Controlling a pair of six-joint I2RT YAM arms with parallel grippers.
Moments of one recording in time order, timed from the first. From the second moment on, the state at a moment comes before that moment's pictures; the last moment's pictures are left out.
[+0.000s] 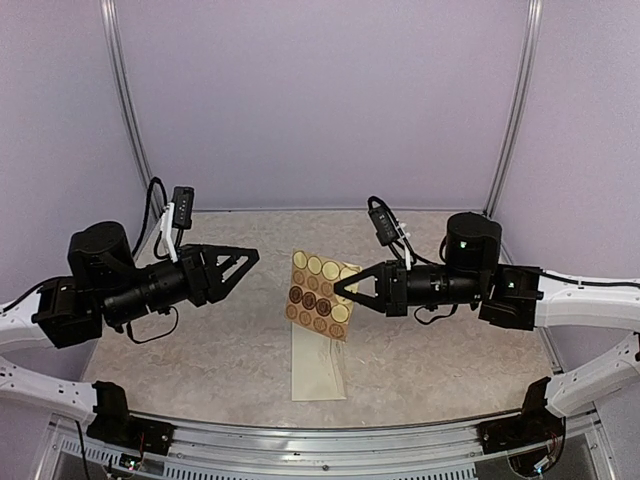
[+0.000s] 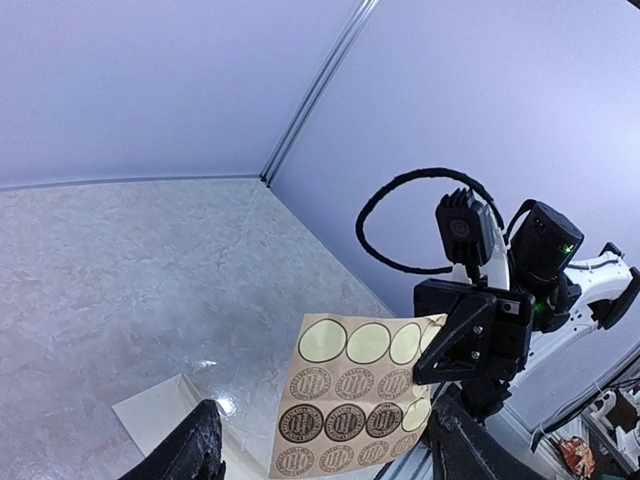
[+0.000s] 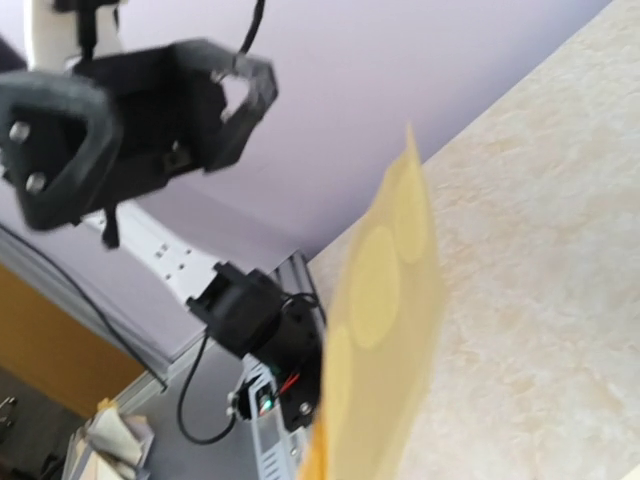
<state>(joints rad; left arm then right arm) -1.13 0.84 0.81 -0.06 -0.22 -0.54 1.01 1.20 0.84 0.23 -0.44 0.60</state>
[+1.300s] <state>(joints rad) -1.27 1.16 0.87 0.14 0.01 -0.39 1.02 1.28 0.84 0.52 -0.70 0.67</state>
